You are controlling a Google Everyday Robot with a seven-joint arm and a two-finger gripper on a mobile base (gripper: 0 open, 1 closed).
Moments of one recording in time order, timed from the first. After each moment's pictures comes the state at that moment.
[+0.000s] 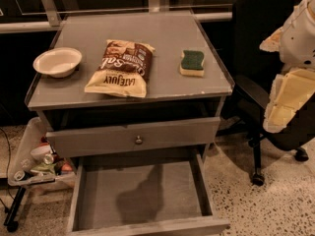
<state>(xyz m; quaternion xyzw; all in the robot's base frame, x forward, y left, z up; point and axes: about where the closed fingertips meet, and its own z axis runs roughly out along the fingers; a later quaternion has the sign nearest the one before) 0.438 -0.217 0.976 -0.60 0.78 -0.03 0.16</state>
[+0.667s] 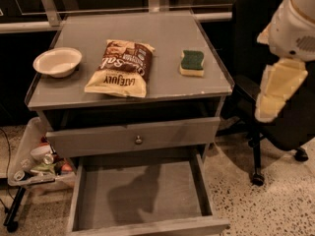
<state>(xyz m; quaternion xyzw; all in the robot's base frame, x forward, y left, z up) 0.455 -0.213 0.980 -0.59 0.79 -0.06 0.14</state>
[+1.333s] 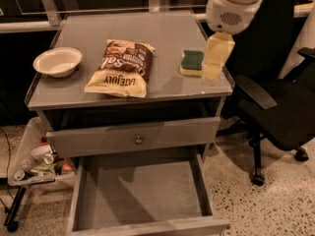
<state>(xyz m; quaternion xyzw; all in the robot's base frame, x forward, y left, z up) 0.555 -0.145 0.978 -0.60 0.78 -0.08 0.15</state>
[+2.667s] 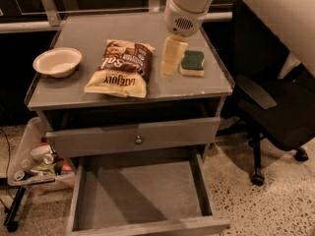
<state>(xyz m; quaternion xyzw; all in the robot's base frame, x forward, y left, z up) 0.619 -0.057 0.950 -0.63 0.75 -0.03 0.21</state>
